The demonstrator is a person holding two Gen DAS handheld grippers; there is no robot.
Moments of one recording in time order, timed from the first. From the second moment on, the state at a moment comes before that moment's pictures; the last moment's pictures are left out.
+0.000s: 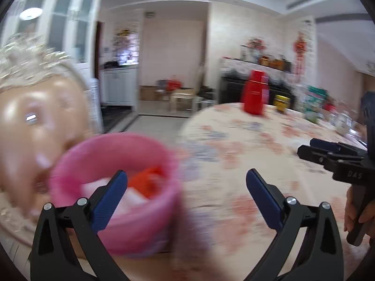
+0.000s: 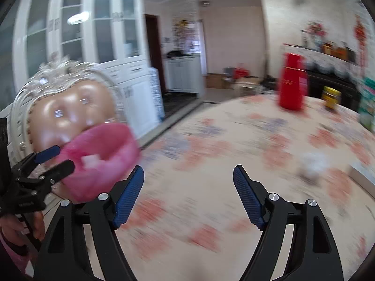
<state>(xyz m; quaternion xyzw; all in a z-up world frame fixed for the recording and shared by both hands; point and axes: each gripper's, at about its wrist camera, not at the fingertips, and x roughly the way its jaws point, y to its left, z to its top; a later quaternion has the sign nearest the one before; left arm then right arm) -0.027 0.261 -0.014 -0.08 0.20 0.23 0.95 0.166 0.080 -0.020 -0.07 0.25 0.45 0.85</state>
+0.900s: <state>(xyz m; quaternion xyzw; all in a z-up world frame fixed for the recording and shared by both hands) 0.248 0.075 -0.047 -0.03 0.30 0.08 0.95 0.306 -0.160 -0.057 -0.02 0.31 0.21 0.93</state>
